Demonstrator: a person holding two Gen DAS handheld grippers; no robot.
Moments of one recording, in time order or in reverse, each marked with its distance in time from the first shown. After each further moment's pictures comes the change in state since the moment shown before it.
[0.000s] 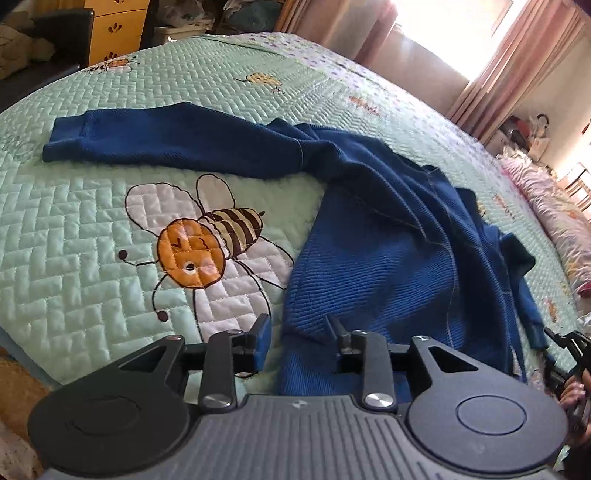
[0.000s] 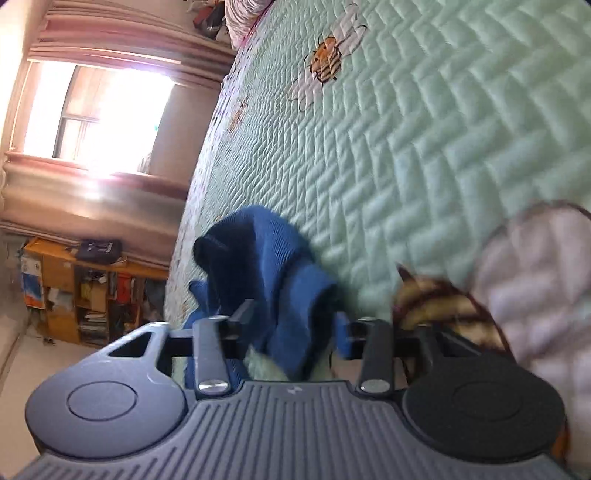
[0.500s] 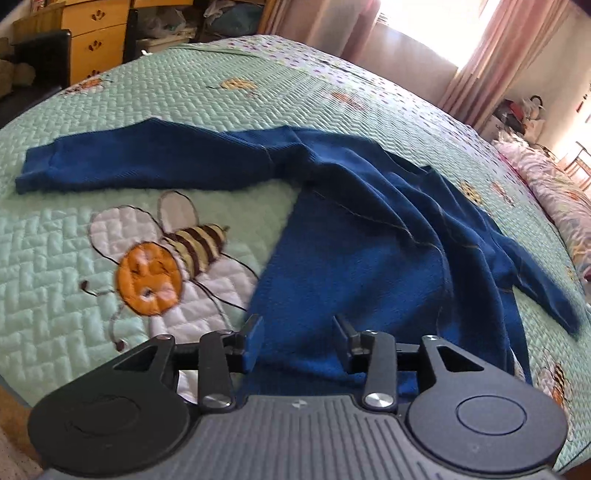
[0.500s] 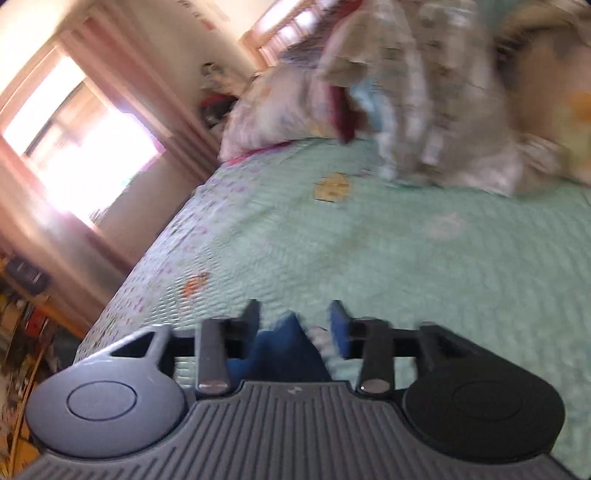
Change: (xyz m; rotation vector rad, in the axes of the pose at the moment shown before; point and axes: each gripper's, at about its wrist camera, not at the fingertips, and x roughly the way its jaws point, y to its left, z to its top) left arm 0.015 -0.035 0.009 0.075 0.000 0.005; right arm -0.112 0.050 0.185 -0.325 -0.375 -0.214
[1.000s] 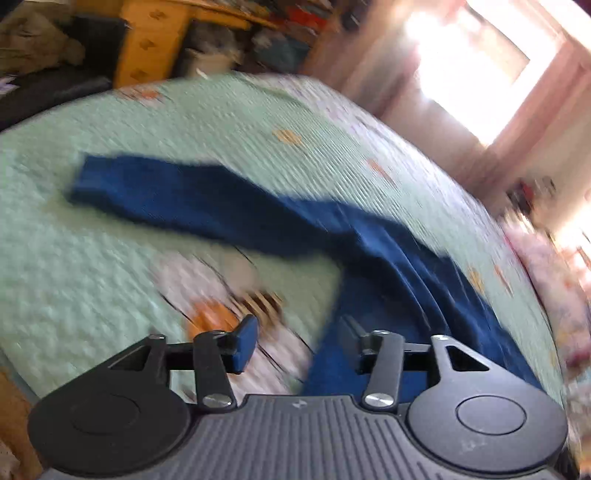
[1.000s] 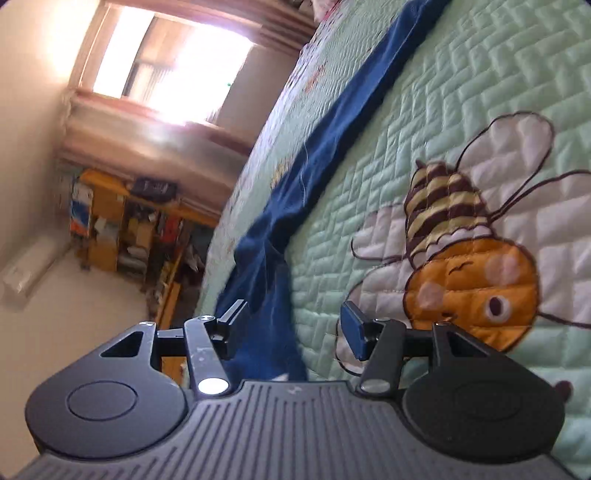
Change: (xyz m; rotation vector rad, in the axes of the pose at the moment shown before) left arm -0.042 0.083 0.035 -0.245 -0.184 0.009; right arm -0.035 0.012 -0.263 0.136 0.409 0.463
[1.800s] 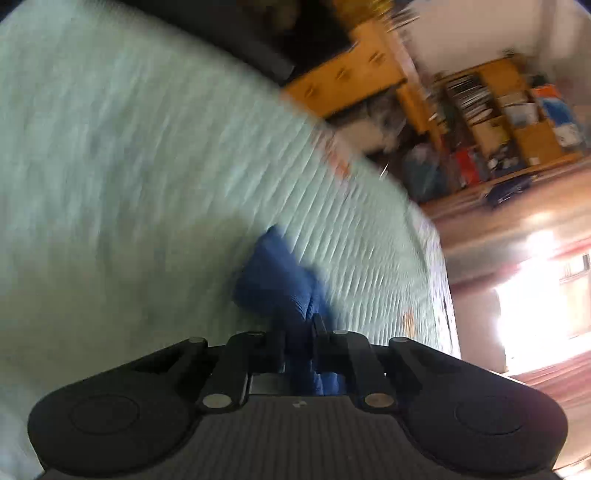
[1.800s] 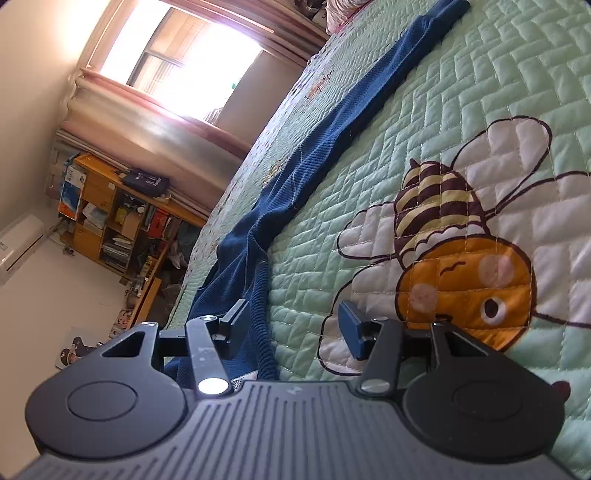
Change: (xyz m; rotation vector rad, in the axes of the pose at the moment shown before) left arm 0.107 0.187 0.117 -0.675 -0.254 0.035; right arm 0.008 -0.002 0.004 -0.090 -0.043 -0.044
